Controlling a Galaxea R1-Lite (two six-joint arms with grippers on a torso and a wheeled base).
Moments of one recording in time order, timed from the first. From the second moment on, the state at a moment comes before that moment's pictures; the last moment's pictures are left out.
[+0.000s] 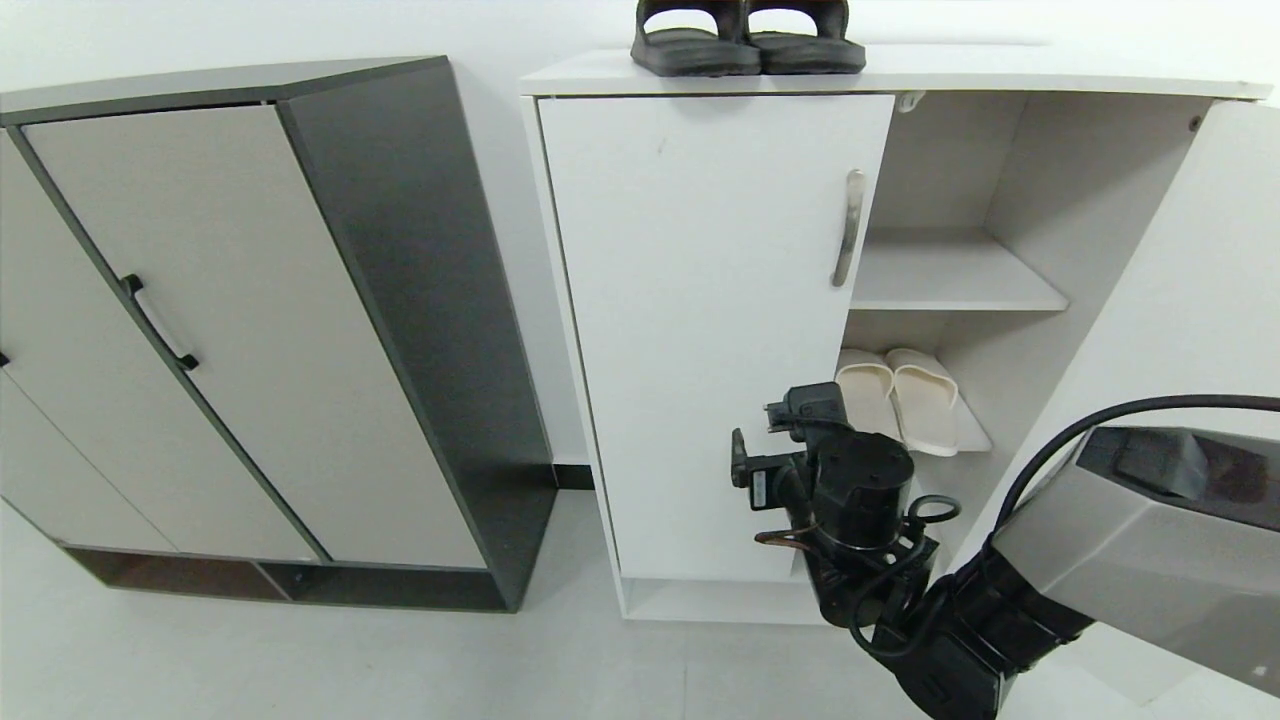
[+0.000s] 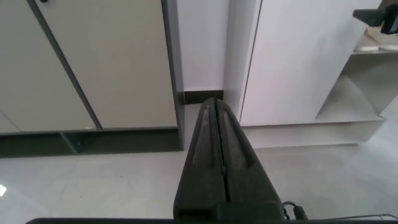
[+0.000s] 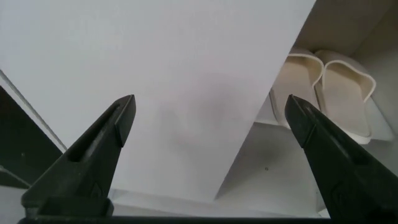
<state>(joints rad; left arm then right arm) 0.00 0.00 0.00 0.00 -0.04 0.02 0.77 2.19 -0.90 -1.32 -0.69 -0.07</state>
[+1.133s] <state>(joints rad) 0.00 0.00 0.00 0.00 -0.04 0.02 0.77 2.21 -0.90 -1.32 -0.69 -0.07</state>
